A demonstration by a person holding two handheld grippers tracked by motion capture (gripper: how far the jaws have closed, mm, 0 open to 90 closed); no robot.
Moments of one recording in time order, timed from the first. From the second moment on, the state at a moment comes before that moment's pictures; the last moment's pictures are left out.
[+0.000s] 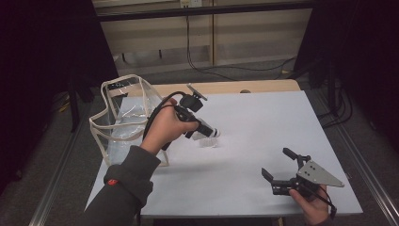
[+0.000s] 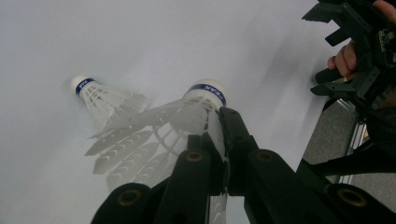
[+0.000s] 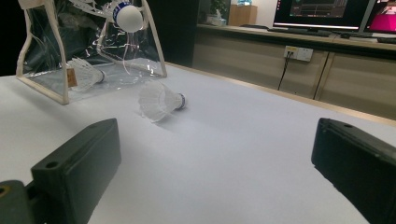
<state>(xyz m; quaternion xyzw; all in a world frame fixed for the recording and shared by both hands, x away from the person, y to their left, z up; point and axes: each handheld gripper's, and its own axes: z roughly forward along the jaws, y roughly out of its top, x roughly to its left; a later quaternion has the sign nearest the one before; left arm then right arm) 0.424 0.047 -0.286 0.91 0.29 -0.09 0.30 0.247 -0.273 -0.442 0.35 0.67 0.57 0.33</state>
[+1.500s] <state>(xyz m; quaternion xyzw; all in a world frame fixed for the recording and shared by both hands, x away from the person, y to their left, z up) 0.439 0.078 -0.239 0.90 0.32 -0.07 0.30 0.247 -0.272 -0.441 0.35 0.67 0.57 0.33</state>
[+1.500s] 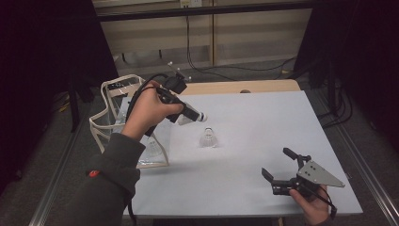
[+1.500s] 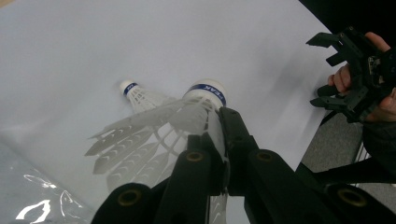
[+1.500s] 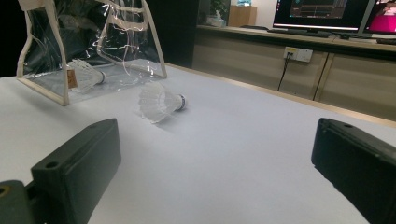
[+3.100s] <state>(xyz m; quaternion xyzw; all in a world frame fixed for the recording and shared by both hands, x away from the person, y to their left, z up) 0.448 0.112 -0.208 0.89 0.34 -0.03 0.30 0.246 -0.273 -0.440 0.35 0.67 0.57 0.33</state>
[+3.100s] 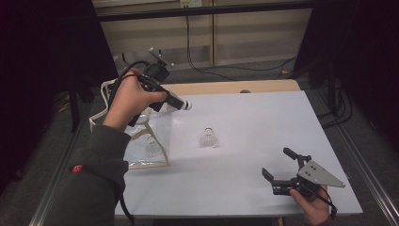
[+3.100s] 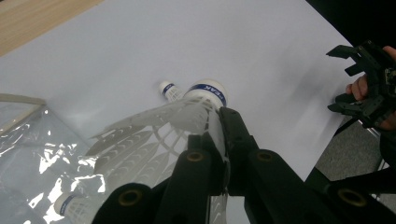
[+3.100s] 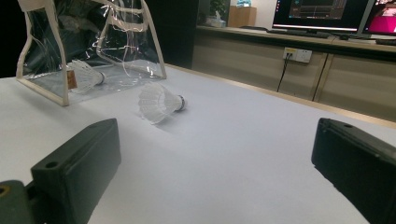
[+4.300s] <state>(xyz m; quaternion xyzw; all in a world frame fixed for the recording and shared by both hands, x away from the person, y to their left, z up) 0.450 0.149 -0.193 0.87 0.38 0.00 0.30 0.246 -0.273 -0.440 0.35 0.67 0.57 0.33</state>
